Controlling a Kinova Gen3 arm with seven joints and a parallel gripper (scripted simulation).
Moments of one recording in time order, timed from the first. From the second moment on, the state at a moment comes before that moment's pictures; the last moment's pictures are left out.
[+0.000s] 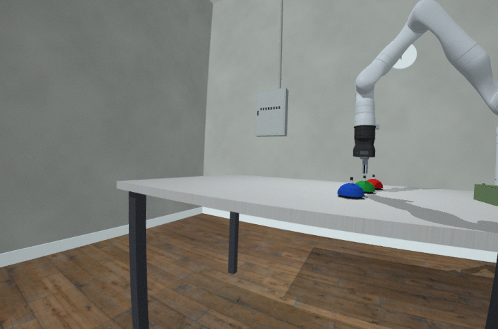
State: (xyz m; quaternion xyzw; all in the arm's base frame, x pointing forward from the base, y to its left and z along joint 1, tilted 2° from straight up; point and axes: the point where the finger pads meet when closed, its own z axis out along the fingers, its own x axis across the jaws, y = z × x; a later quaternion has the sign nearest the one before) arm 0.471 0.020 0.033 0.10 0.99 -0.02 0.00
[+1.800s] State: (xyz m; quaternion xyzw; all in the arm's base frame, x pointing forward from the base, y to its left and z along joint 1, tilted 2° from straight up) arm 0.471 0.018 0.033 0.11 0.99 -0.02 0.00
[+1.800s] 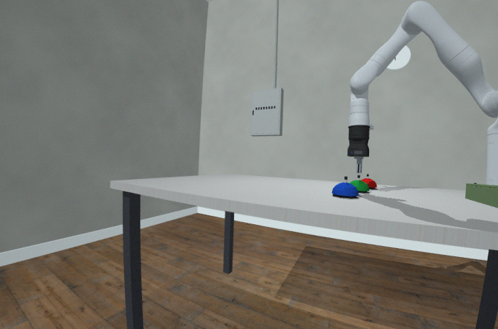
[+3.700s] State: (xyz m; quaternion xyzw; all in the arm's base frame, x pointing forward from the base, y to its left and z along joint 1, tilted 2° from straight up) arm 0.472 0.015 0.024 0.11 0.99 -0.02 0.00
